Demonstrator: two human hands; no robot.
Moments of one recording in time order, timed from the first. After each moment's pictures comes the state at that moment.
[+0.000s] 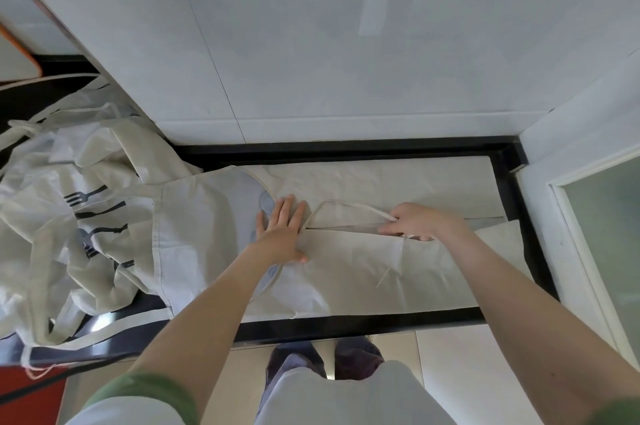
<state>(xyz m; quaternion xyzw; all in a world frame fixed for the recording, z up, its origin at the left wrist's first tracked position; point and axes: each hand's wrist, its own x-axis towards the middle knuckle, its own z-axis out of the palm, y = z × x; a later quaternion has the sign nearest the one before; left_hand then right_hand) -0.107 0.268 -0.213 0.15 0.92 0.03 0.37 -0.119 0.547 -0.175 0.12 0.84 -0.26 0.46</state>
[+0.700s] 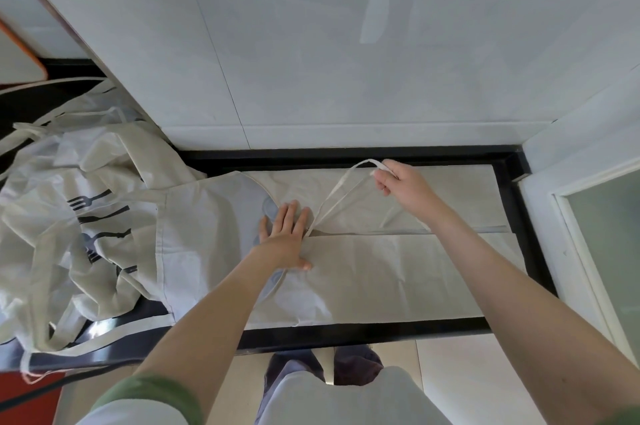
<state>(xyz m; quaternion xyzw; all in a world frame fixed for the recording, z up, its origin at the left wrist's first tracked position) -0.111 0.268 -0.213 0.15 0.91 0.02 0.40 -0.150 0.515 -0.141 0.06 0.87 -0.47 0.15</state>
